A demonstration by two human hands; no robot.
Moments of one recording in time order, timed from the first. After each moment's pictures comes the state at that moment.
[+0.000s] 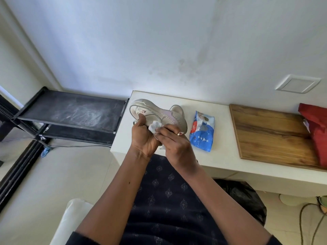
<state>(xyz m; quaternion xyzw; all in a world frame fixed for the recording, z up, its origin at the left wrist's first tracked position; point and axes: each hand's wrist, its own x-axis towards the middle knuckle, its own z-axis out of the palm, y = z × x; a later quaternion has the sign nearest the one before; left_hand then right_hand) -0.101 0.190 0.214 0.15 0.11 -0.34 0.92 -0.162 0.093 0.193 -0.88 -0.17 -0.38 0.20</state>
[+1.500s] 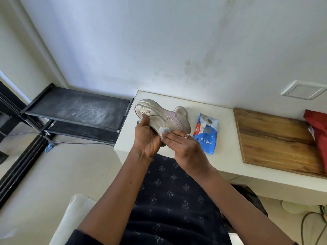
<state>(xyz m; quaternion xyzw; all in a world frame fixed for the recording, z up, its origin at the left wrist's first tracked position) -0.107 0.195 0.224 0.21 0.12 -0.30 0.92 -0.174 0.085 0.217 -0.92 -0.22 -0.28 0.17</state>
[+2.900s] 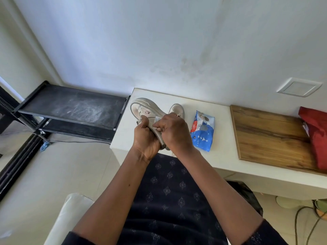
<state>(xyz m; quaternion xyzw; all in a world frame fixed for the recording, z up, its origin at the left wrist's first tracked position) -0.113 0.191 0.207 0.21 0.14 -0.31 0.92 -0.132 0.100 0.223 -0.92 -0.11 -0.24 0.28</state>
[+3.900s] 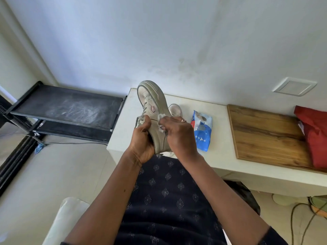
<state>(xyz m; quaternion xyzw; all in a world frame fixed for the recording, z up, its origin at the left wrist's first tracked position) -0.112 0.195 0.201 0.30 0.06 -0.34 0.89 -0.138 0.087 0.214 -0.92 -0.07 -0.28 0.27</state>
